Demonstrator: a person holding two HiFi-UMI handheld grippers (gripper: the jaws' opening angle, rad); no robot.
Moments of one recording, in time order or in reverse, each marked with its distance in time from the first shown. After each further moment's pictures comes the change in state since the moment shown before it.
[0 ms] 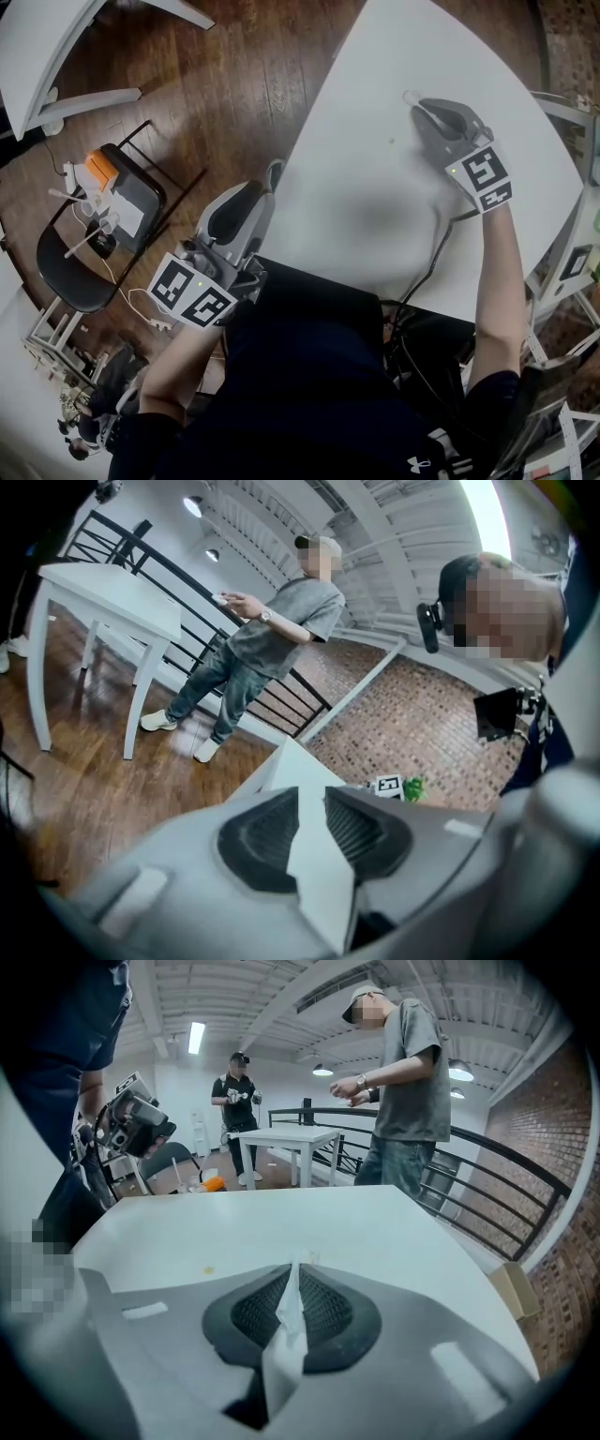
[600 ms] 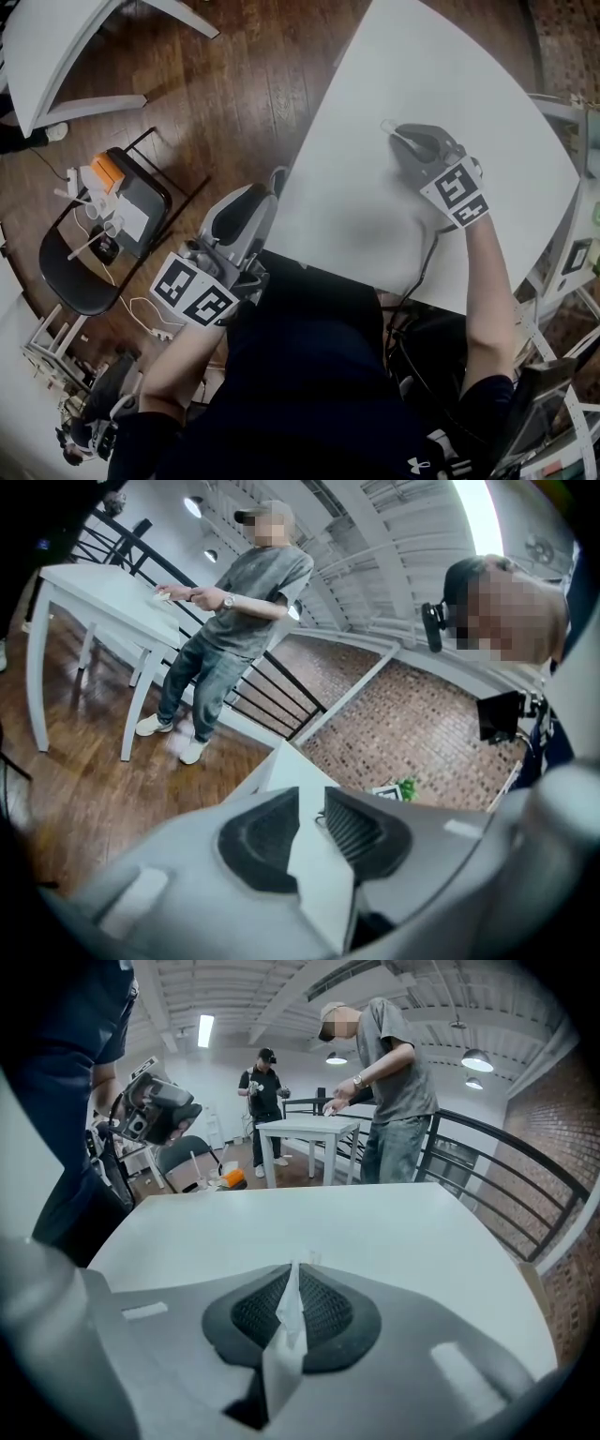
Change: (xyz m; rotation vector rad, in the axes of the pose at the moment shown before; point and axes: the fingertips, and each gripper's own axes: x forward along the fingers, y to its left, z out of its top) left arm -0.028 -0.001 0.007 -0.004 -0.013 -0.034; right arm 0.011 0.078 0.004 -0.024 0.073 0.085
